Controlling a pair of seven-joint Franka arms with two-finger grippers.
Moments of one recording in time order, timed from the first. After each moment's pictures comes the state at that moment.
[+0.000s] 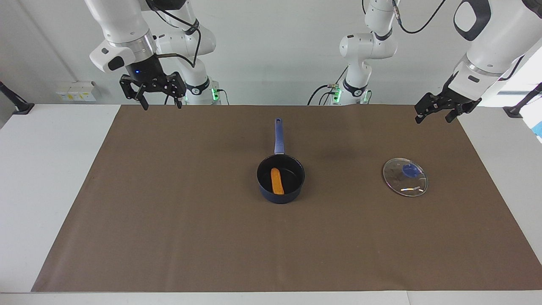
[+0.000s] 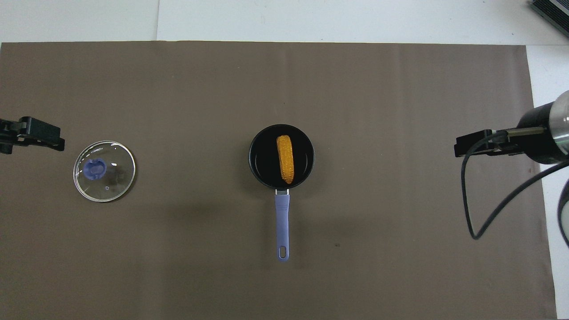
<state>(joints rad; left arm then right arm) -0.04 0.05 0.03 -1.51 -0.03 1.50 -0.01 0.18 -0.05 -0.11 -1.57 0.03 1.53 0.07</state>
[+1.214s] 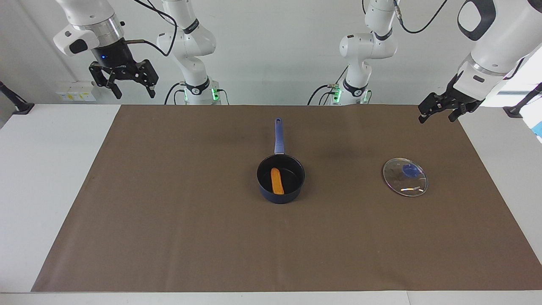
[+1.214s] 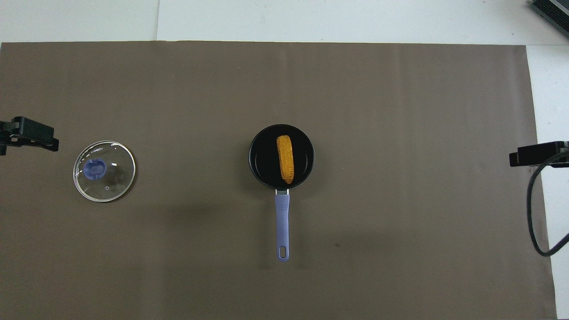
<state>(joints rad) -0.04 0.05 0.04 -1.51 -0.03 1.50 -0.01 0.08 -0.11 -0.13 -1.60 0.03 1.53 -0.03</state>
